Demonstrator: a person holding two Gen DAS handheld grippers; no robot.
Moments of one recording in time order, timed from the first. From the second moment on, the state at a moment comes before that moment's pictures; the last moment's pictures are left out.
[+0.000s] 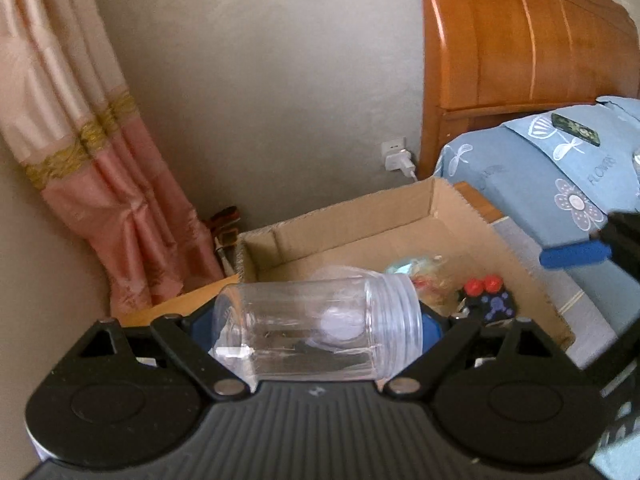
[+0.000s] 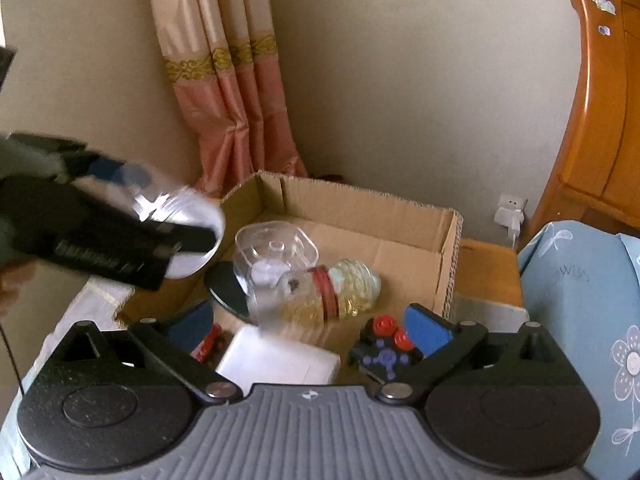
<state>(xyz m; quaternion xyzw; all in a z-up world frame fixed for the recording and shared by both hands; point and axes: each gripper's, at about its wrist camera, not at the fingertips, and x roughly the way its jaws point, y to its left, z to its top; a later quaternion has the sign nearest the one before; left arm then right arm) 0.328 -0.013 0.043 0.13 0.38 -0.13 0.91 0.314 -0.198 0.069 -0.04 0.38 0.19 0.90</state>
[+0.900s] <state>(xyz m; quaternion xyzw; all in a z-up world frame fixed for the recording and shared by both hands) 0.328 -0.083 0.040 0.13 0.37 -0.17 0.91 0.254 -0.230 0.079 -0.02 0.38 0.18 0.91</state>
